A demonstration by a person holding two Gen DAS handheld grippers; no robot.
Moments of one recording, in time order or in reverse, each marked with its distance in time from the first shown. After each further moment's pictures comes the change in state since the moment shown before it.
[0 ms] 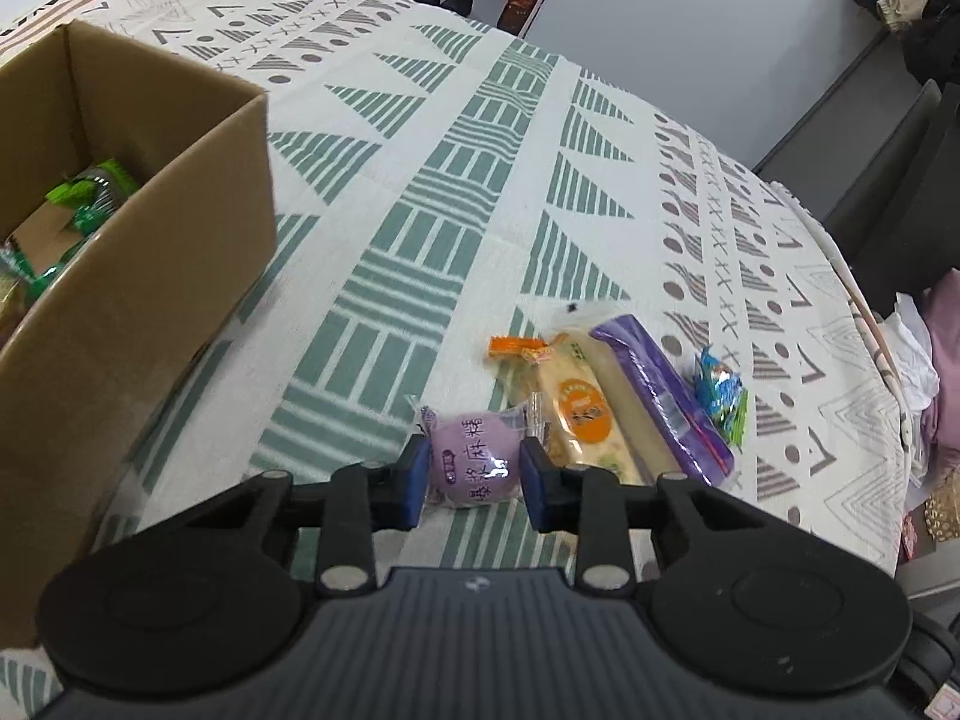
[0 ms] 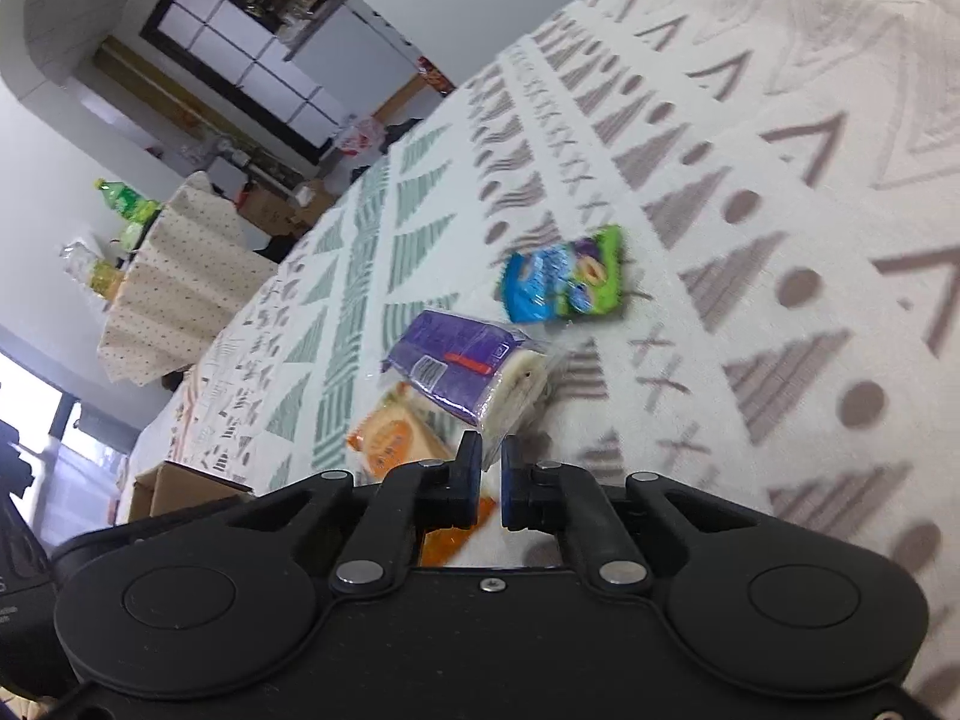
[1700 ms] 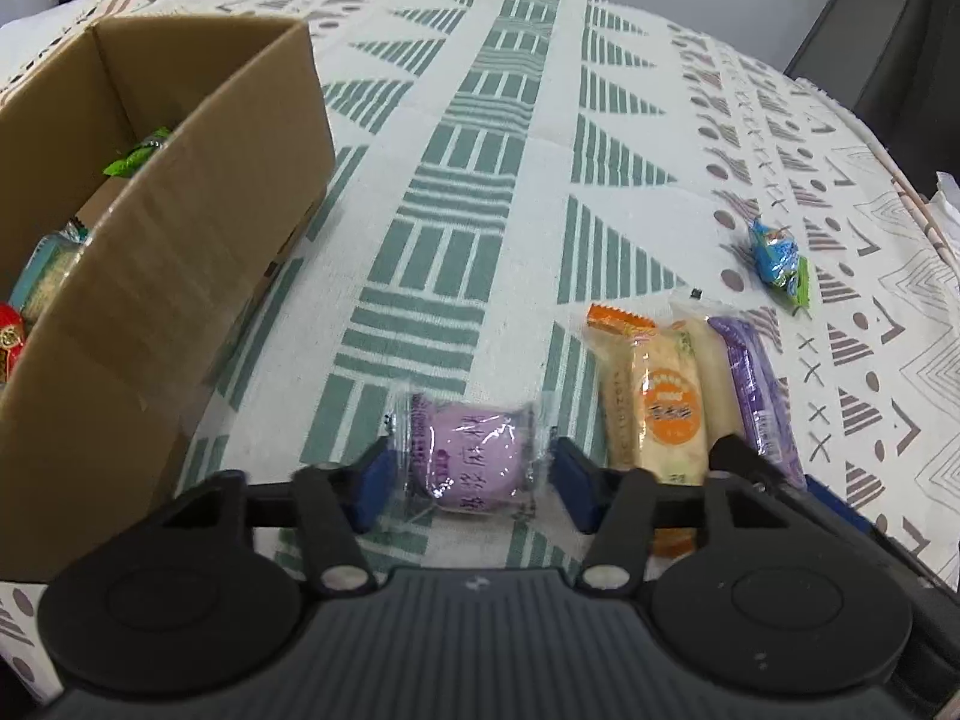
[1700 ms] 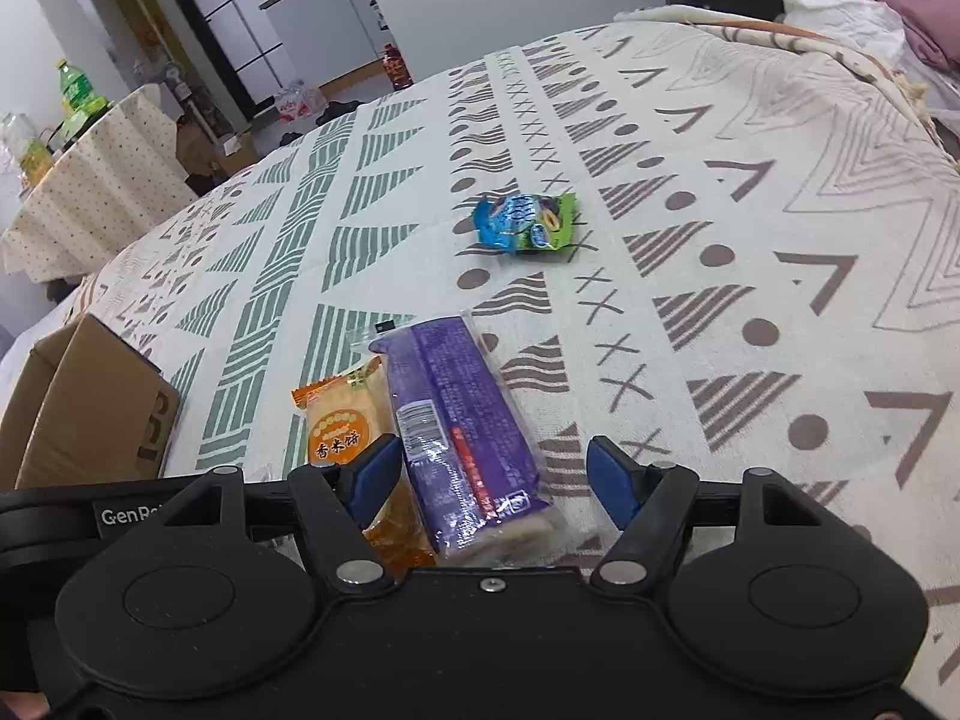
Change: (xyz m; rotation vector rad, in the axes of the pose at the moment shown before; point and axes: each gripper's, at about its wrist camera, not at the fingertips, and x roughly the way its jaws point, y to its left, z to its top) left arm -0.008 0.004 -0.034 0.152 0.072 0.141; right arm -0.011 0.042 -0.053 -0.267 -0.052 -0.274
